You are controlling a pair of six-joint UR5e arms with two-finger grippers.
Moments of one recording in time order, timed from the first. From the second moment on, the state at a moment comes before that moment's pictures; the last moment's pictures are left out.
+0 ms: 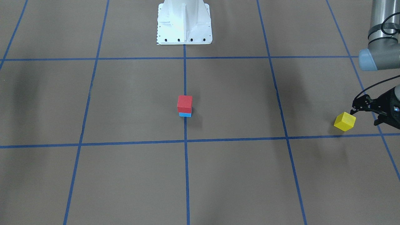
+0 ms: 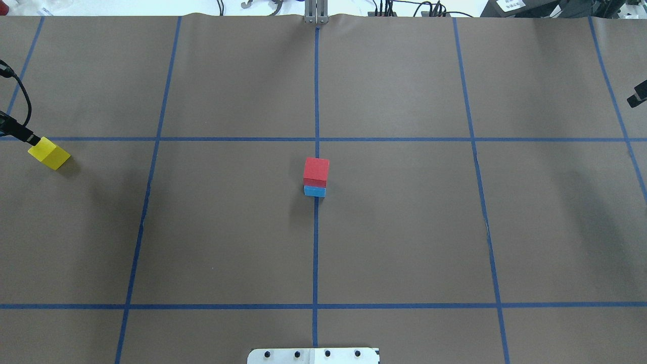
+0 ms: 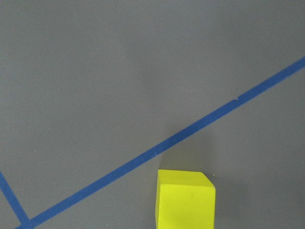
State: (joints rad) left arm -1.20 -1.75 -1.38 -2.00 -2.33 -0.06; right arm 1.39 -1.39 1.61 -1.55 2.31 0.05
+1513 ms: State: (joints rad) left arm -1.06 -1.86 -1.57 -1.80 -2.27 -0.35; right arm 1.39 -1.39 1.61 -1.55 2.31 0.05
